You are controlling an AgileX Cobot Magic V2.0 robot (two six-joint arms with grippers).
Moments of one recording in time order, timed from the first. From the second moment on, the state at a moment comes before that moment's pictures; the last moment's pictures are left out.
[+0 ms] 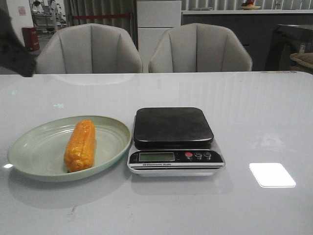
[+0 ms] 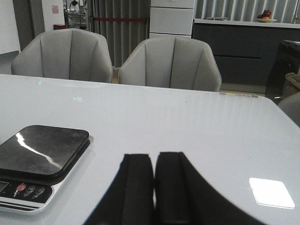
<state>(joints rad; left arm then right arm) -0.41 1.18 -0.75 -0.06 0.37 -0.09 0.12 -0.01 0.03 -0.01 0.03 0.01</state>
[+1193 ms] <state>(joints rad) -0.50 1.85 -1.14 -0.11 0.57 -0.12 0.12 -0.01 0.03 -0.01 0.03 0.01</state>
